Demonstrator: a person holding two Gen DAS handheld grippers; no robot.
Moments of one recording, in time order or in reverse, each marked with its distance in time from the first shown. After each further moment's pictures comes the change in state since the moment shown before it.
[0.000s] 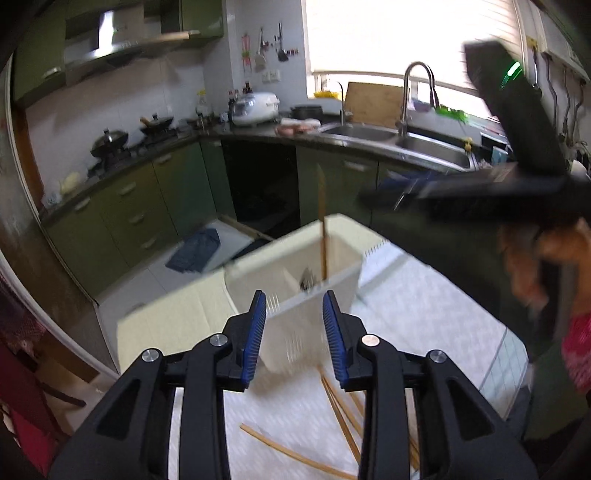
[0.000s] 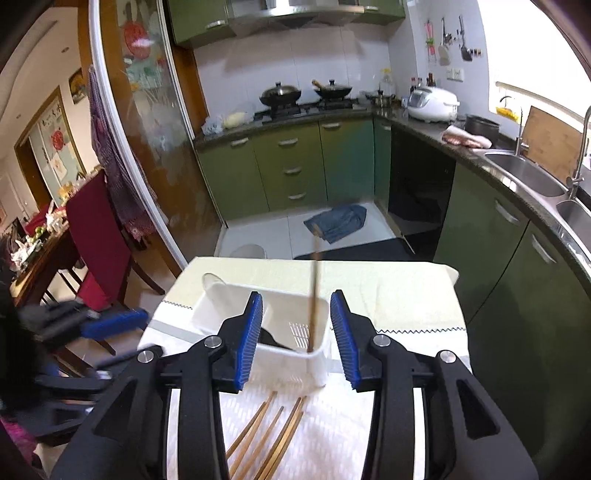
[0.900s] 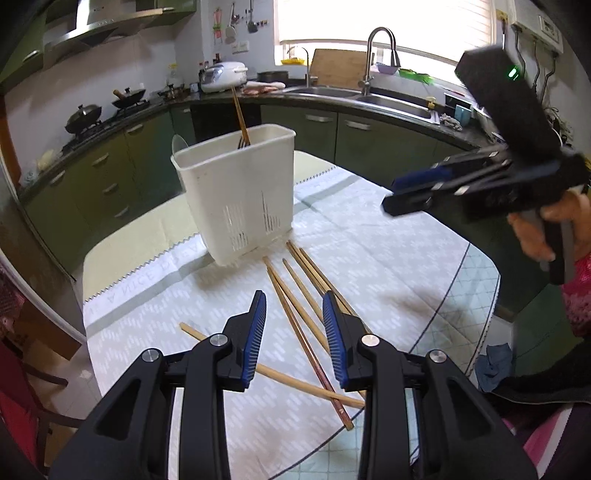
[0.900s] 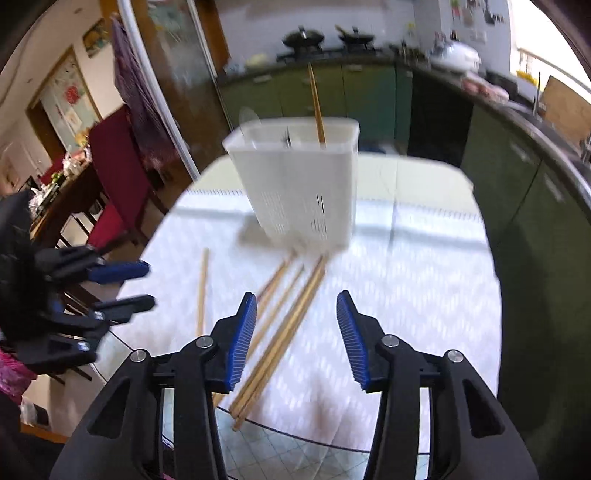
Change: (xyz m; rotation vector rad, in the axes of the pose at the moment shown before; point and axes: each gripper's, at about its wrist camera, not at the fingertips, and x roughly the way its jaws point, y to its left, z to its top) left arm -0.032 -0.041 -0.119 0.039 0.092 -0.106; right arm -0.030 0.007 -0.145 -0.052 0.249 0.058
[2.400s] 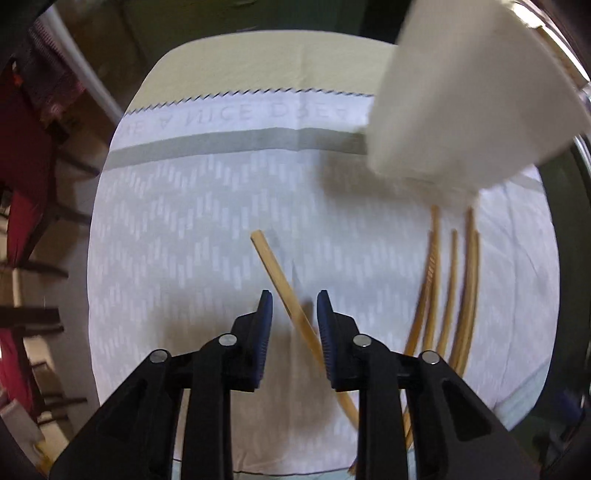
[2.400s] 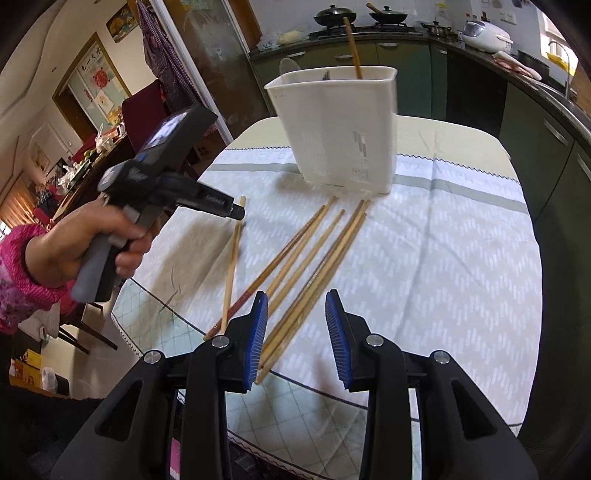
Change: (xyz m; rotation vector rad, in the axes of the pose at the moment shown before) left arm 0.125 0.104 -0.002 -0.669 0.558 0.282; right arm -0.003 0.001 -0.048 -0.042 0.067 0.157
